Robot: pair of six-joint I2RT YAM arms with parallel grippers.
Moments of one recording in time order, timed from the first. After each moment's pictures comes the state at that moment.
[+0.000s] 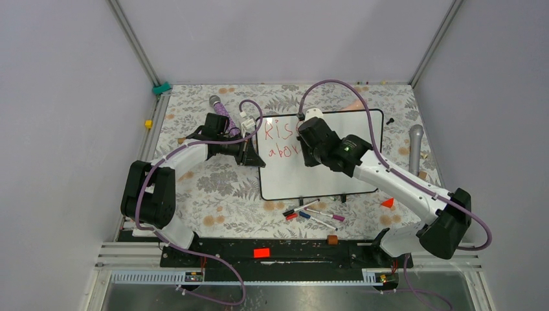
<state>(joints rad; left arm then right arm) -0.27 1.61 0.99 -0.30 1.06 0.13 0.83 1.39 1.29 -0.76 0.33 0.38</state>
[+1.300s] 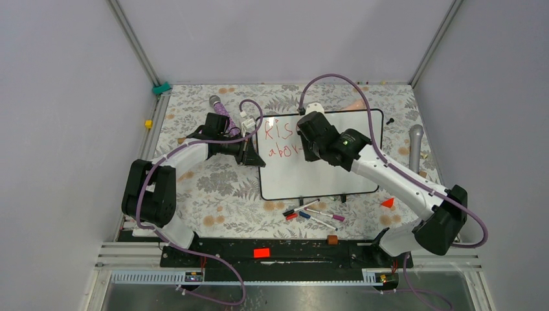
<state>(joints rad) -0.27 1.62 0.99 -0.30 1.07 0.13 0.81 1.42 1.34 -0.79 0.36 0.38</state>
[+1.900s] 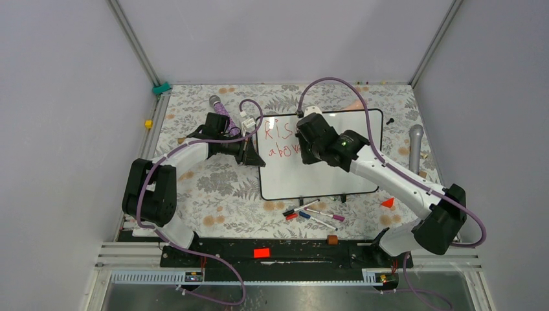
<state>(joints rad) -0.27 1.62 1.00 -0.30 1.06 0.13 0.80 1.44 1.34 -0.77 0.27 0.40</state>
